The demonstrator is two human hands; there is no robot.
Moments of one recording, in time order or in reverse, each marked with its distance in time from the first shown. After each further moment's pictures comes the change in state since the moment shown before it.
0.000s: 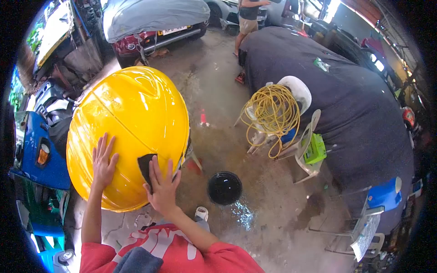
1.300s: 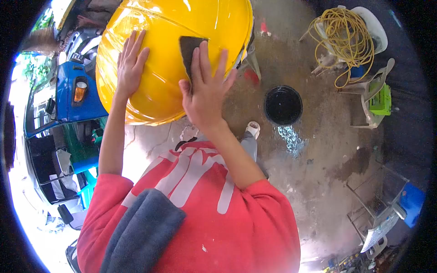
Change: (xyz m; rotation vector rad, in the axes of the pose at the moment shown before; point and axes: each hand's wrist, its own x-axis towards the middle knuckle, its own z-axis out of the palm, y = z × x) left_hand 0.009 -0.024 0.017 -0.033 0.110 0.129; right_hand 0.000 -0.017 0.006 0.136 0.039 0.089
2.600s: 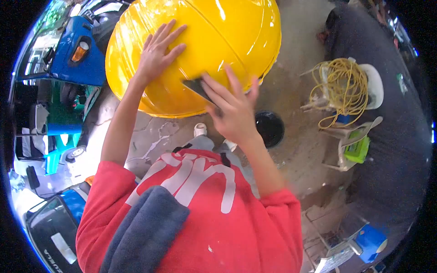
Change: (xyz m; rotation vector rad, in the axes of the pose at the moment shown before) left_hand 0.003 0.002 0.009 0.035 0.129 -0.025; right_hand 0.052 0.034 -0.074 -0.081 -0.364 -0.558
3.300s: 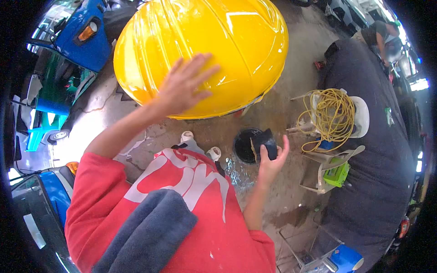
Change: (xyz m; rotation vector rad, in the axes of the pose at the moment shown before) left_hand -0.060 0.080 -0.018 -0.022 -0.128 0.118; right_hand -0.131 0.026 -0.023 0.547 0.493 0.930
